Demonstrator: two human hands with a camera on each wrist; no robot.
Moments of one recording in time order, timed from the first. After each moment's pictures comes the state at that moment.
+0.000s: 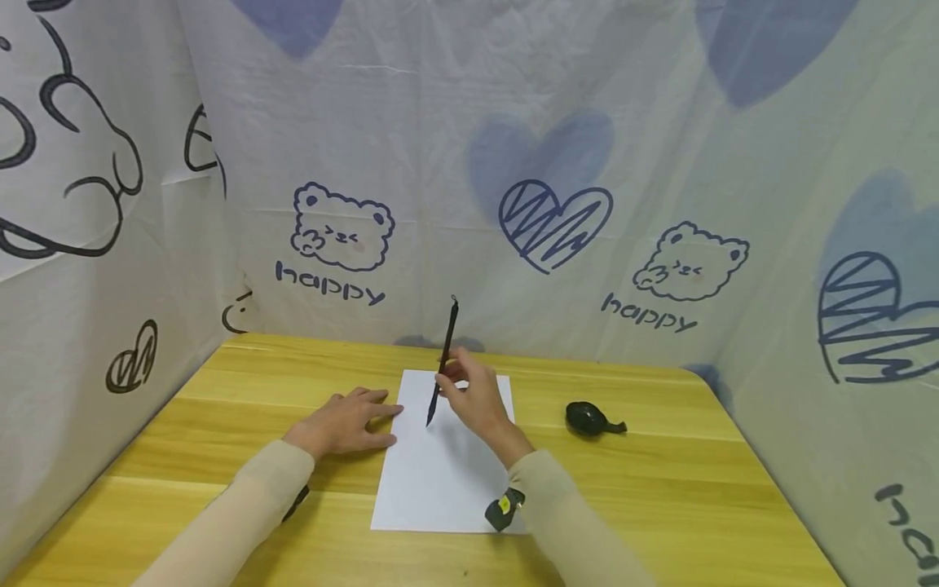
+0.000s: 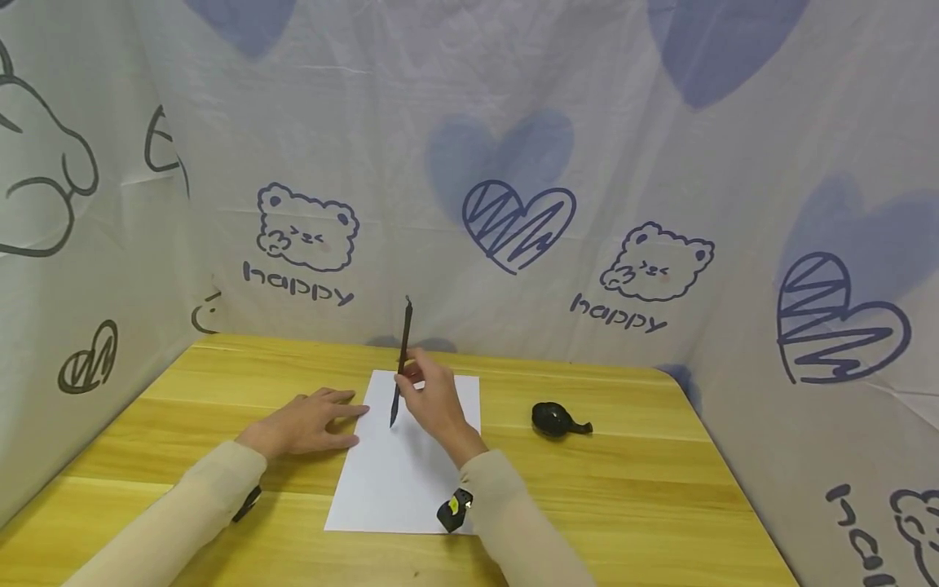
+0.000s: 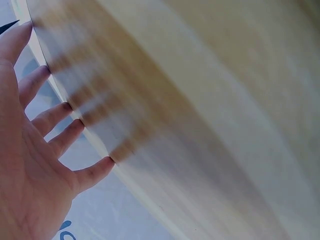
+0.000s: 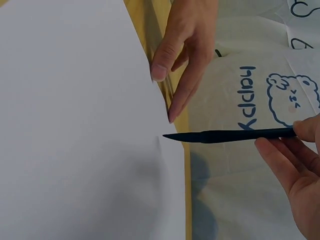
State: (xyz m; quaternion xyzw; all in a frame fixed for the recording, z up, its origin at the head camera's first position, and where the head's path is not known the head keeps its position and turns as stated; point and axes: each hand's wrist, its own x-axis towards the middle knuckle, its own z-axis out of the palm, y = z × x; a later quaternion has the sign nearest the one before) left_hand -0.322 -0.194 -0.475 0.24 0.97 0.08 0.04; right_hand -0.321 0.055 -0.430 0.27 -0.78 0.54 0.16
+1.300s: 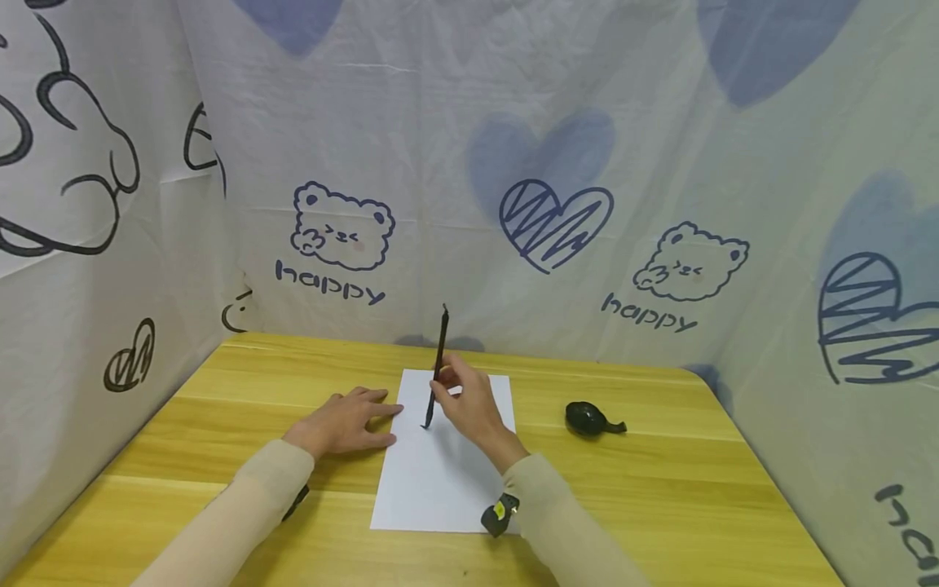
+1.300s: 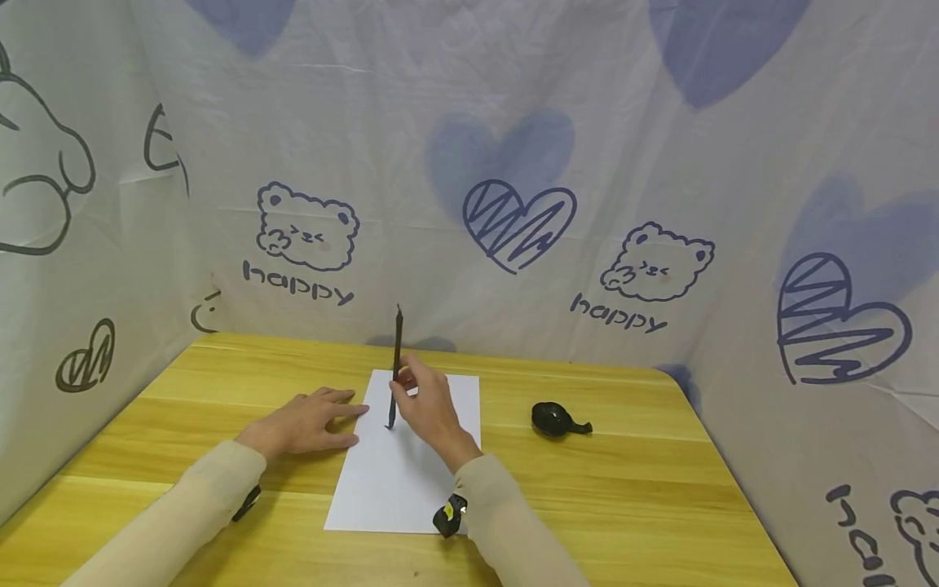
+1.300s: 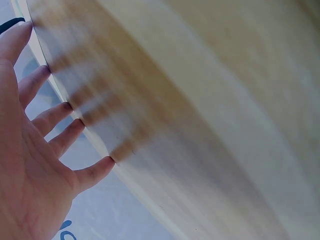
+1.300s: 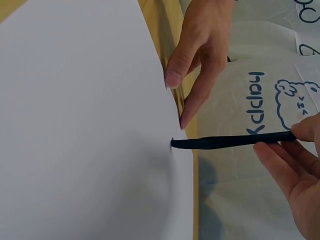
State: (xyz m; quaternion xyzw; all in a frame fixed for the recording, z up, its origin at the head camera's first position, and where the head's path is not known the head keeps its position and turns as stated) left_hand -0.321 -0.193 -0.473 0.24 0.97 0.08 0.05; right_hand -0.313 0.050 -0.435 0.27 -0.82 0.48 0.16
